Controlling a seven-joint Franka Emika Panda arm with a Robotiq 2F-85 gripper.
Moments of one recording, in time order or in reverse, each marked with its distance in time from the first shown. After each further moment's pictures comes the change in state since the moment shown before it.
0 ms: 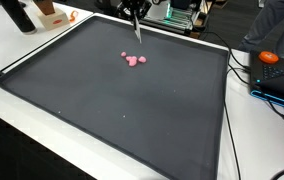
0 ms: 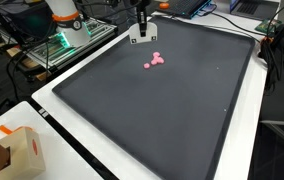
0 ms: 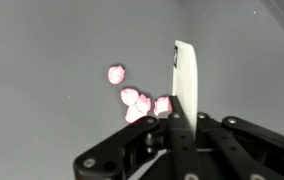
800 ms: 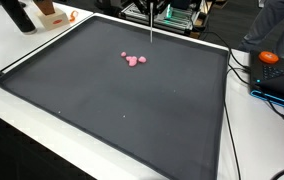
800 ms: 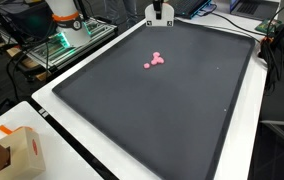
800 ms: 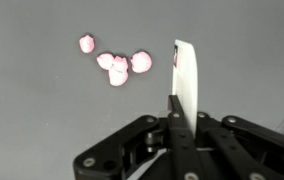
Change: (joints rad) arm 0.088 0.014 0.068 0.150 -0.048 -0.098 0.512
